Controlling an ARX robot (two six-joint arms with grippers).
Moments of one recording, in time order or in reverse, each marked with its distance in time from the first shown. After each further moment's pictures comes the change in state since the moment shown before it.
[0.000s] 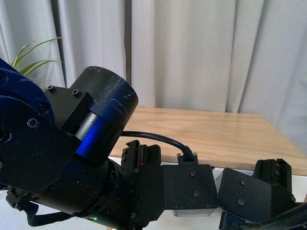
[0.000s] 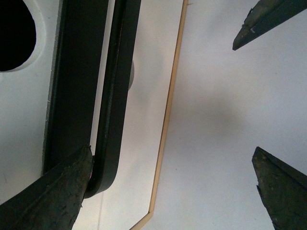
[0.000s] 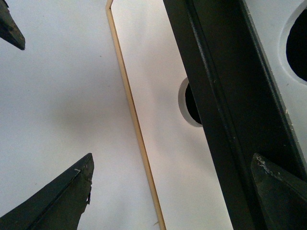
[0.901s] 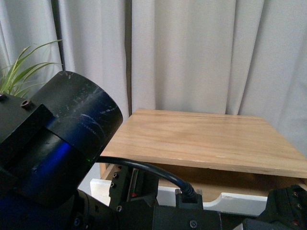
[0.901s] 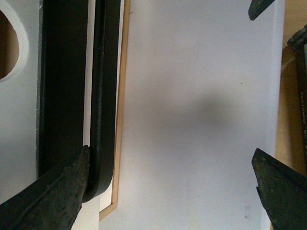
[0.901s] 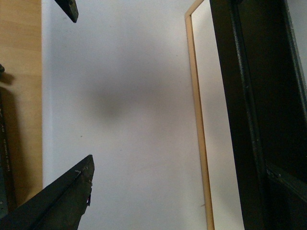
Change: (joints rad) left arm -0.045 -0.161 -0.161 -0.077 0.044 0.051; right arm 0.035 -0.238 -0.098 -0.303 -0.087 -0.131
